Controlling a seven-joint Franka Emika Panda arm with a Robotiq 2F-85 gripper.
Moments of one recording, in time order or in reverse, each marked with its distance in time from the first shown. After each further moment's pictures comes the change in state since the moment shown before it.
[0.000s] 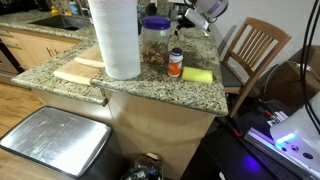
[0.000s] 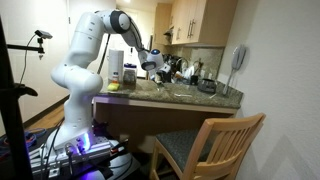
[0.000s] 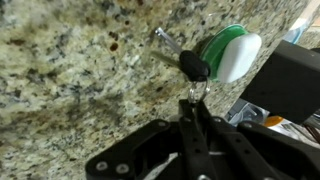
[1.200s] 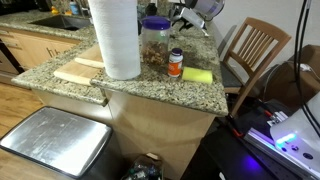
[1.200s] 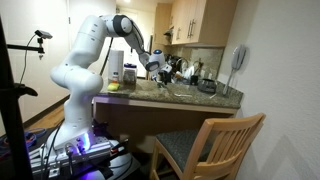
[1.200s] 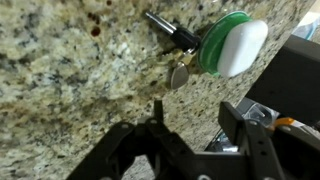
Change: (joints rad) arm 0.030 0.055 -0.062 0.082 -0.210 -0.063 0.217
